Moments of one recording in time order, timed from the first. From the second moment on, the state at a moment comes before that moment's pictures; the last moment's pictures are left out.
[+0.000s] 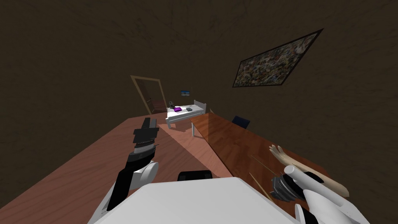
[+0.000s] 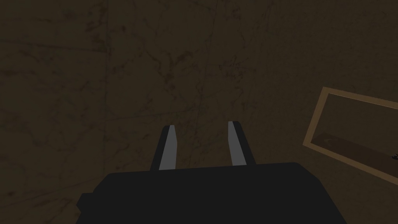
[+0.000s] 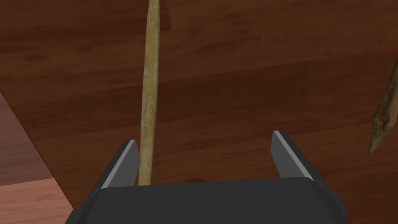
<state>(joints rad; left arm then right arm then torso) 0.48 0.05 0.02 -2.30 0.10 -0.55 -0.06 0.07 -0.59 -0.96 -0.96 -0.40 1.36 0.03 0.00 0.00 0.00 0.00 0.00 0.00</state>
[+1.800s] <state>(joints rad) 0.48 0.05 0.02 -2.30 0.10 -0.55 -0.06 0.07 -0.52 -0.97 -0.84 -0.40 1.33 -0.12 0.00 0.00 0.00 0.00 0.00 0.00</state>
